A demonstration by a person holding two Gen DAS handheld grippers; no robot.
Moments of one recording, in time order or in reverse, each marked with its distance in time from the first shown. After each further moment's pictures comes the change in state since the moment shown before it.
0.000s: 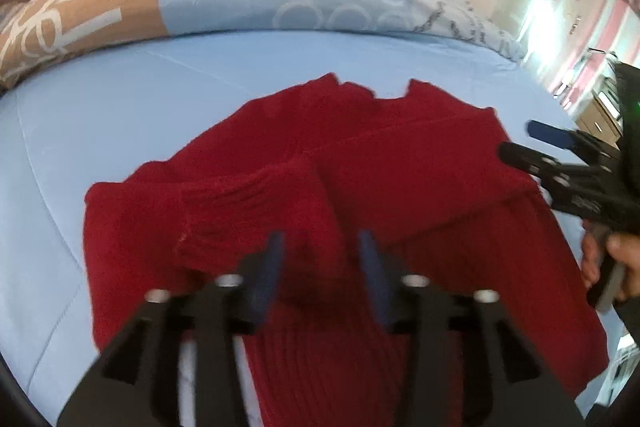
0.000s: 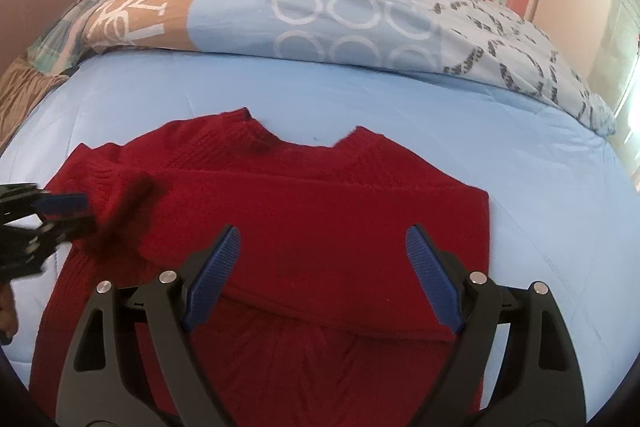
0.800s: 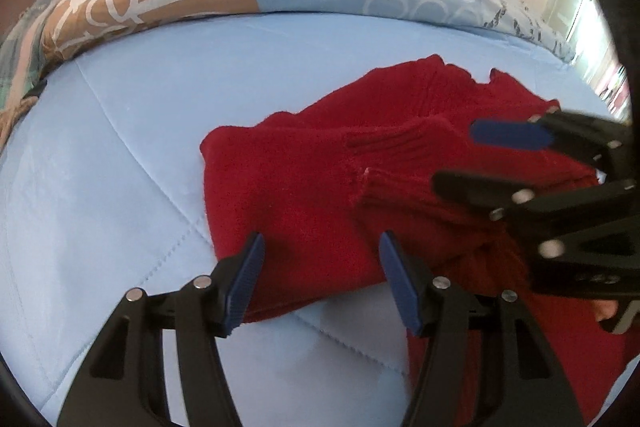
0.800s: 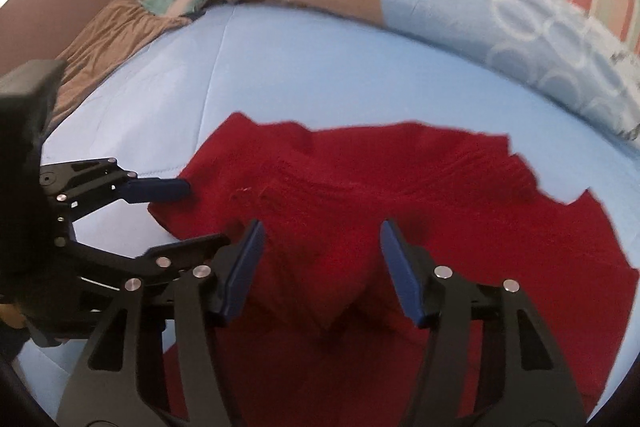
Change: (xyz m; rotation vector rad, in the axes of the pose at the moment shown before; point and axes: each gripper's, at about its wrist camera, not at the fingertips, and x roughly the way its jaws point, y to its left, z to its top) left arm -0.017 0.078 -0.037 -0.068 0.036 0.175; right arm 0.043 0.185 0.025 -0.232 0.095 0.378
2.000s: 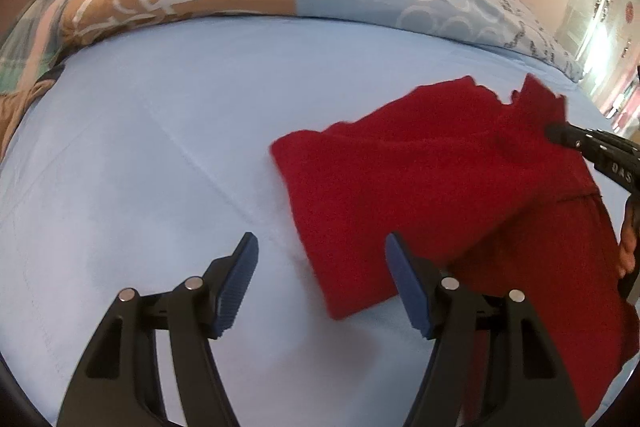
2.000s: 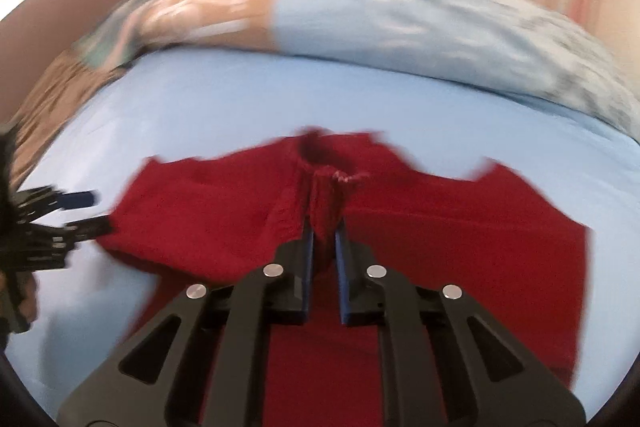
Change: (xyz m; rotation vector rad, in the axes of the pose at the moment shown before) left arm -0.012 0.038 0.005 -0.042 -0.010 0.006; right arm -0.060 -0.092 -0.030 0.196 -0.112 -0.221
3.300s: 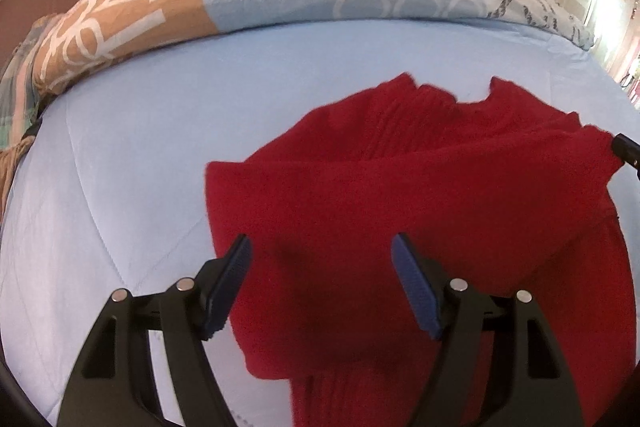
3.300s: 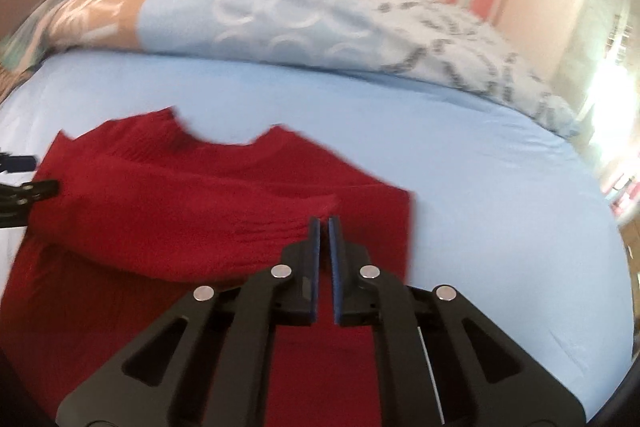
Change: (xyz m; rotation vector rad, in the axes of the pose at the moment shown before) left arm 0.053 -0.129 0.056 0.097 0.041 0.114; right arm -0.052 -0.133 -0.037 0.029 -0.010 -0.340
